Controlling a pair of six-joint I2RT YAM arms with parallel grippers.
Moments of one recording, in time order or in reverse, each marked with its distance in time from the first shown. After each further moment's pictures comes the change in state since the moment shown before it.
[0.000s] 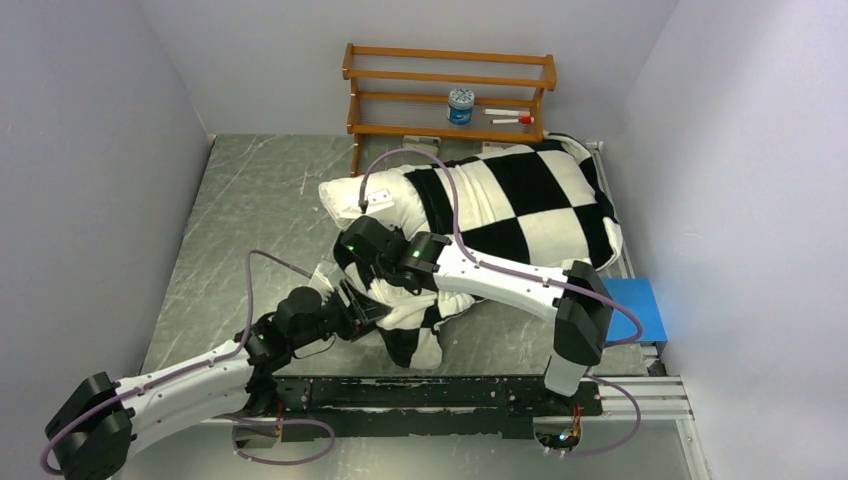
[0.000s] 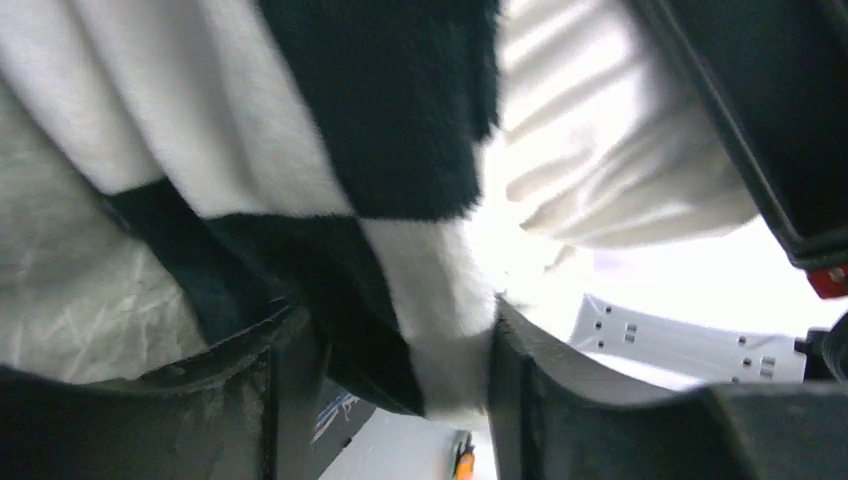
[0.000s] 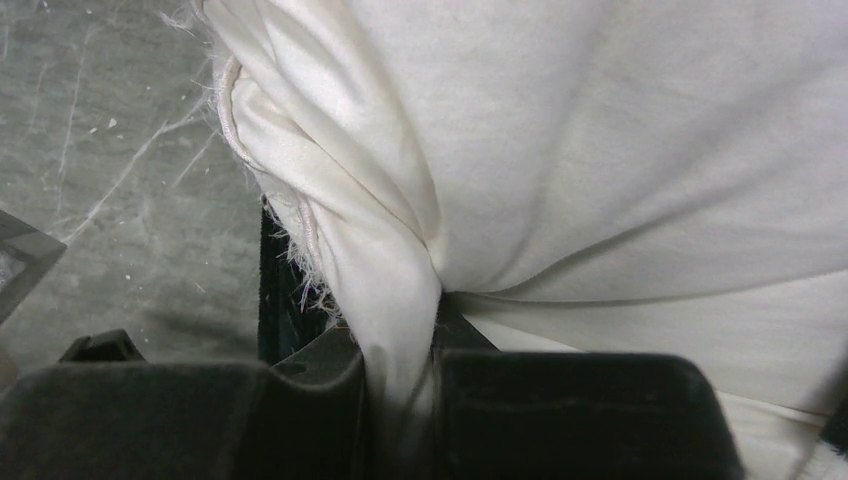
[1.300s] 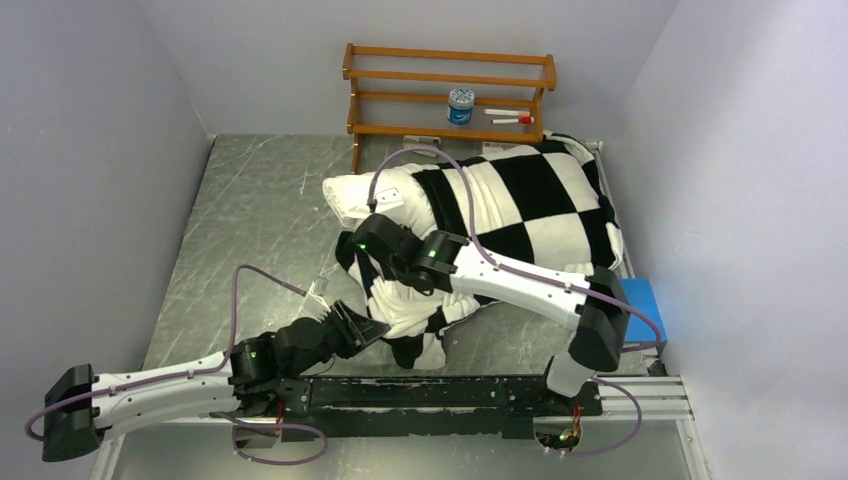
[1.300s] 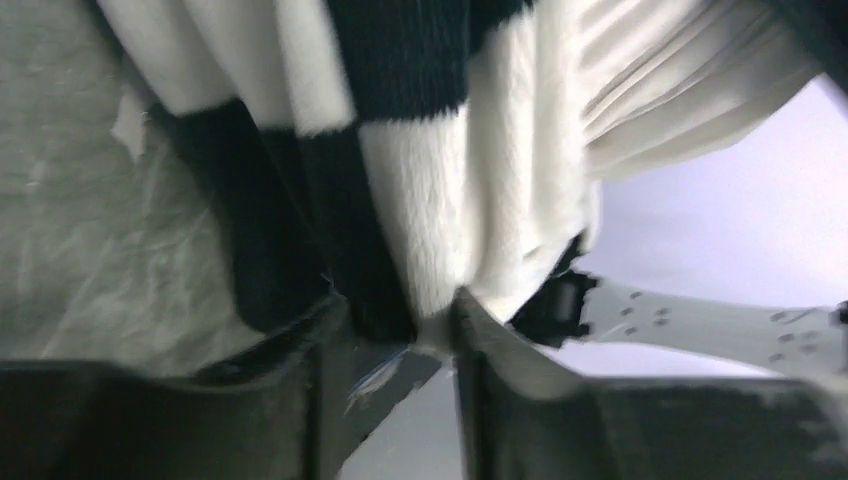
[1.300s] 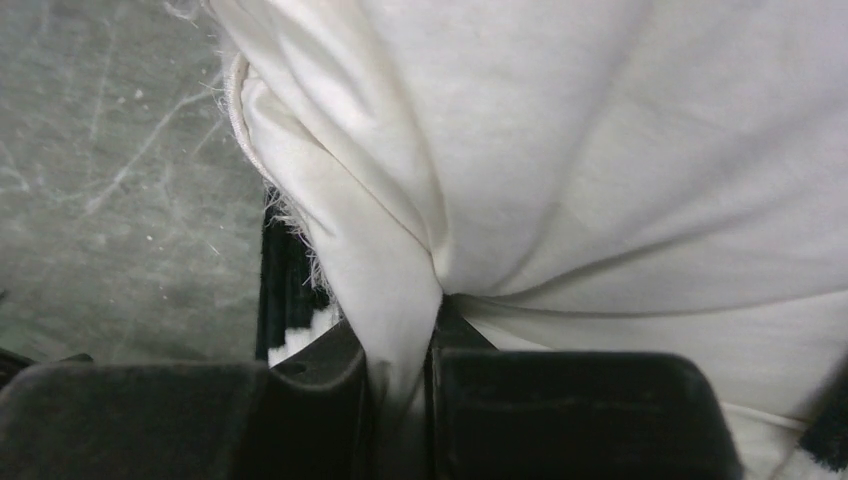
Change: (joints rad) left arm -0.328 -0.152 -0.018 -0.103 -0.397 -0.071; right arm -0.002 -0.050 0.018 -0.082 -0.050 -0.014
